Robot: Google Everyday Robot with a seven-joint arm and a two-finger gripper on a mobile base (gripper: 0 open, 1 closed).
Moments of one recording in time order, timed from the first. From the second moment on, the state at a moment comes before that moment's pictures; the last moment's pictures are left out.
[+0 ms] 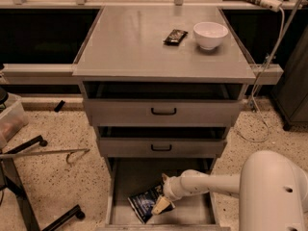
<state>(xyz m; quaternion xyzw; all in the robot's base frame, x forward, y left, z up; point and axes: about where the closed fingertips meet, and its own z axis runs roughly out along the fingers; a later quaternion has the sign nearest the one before) 0.545 -0.028 0.240 -0.56 0.76 0.19 0.26</state>
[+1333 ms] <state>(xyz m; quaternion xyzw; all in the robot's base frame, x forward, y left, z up) 0.547 0.023 0.119 -0.56 0.75 0.23 0.25</state>
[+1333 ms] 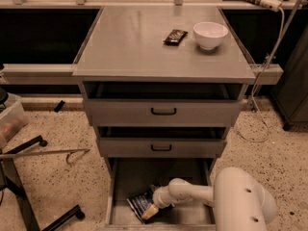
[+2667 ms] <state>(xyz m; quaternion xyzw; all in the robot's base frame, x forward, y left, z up) 0.547 0.023 0.126 -0.56 0.75 0.23 0.25</state>
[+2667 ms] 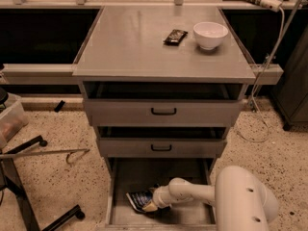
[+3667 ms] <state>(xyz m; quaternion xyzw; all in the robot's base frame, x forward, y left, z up) 0.524 0.002 0.375 -0.54 0.72 0.23 0.36</state>
